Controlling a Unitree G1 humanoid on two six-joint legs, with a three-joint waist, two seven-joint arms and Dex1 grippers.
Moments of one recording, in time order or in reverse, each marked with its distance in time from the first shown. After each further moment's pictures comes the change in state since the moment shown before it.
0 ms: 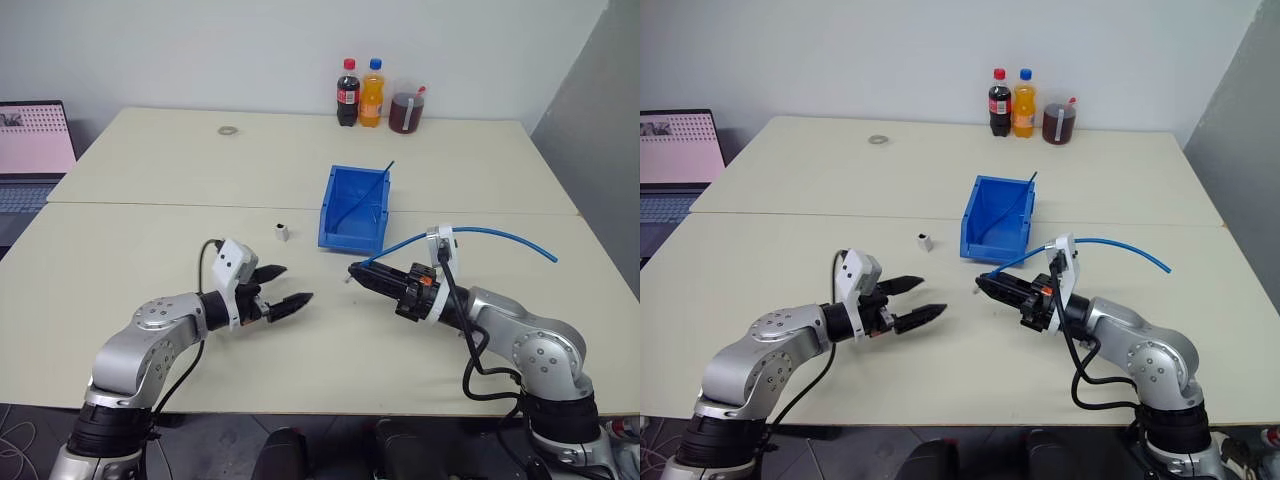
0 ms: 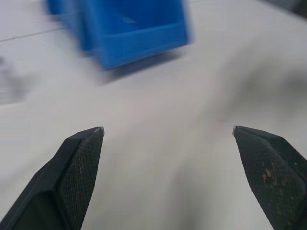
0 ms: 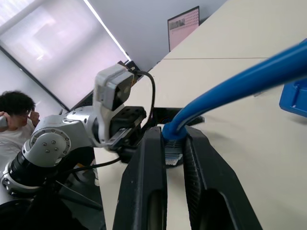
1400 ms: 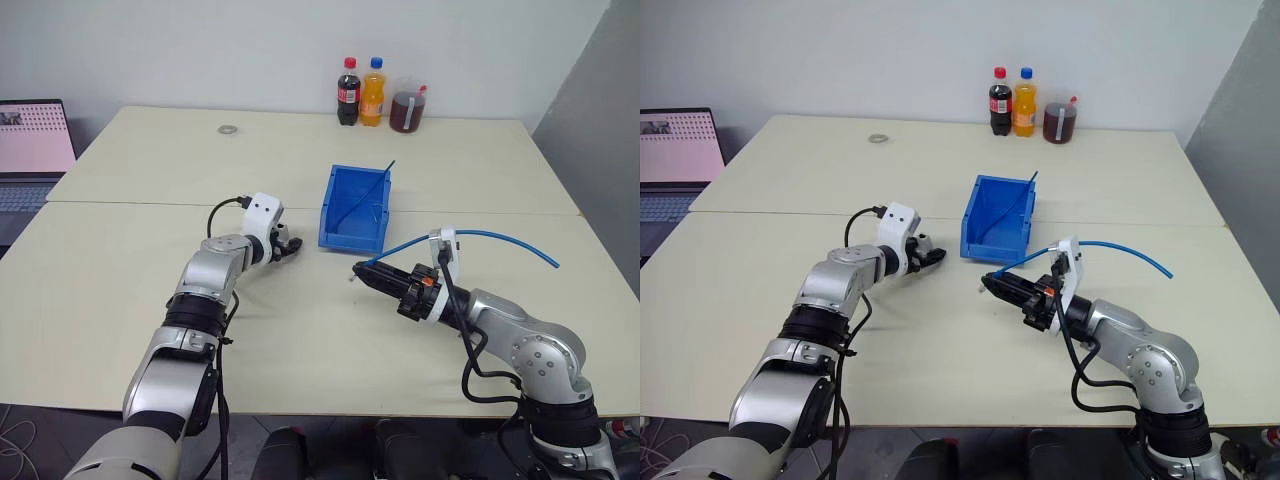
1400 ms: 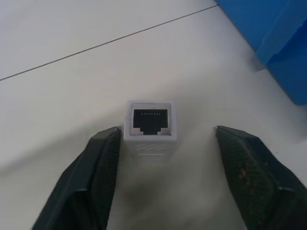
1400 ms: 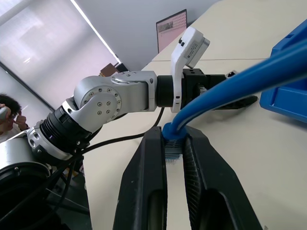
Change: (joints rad) left arm -0.582 -0.216 -0.114 0.748 0.334 -0.028 0.173; right arm 0.007 0.005 0.007 0.006 -0.028 -0.028 -0.020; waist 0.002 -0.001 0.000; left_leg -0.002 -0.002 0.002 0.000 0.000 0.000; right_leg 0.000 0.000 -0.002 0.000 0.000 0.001
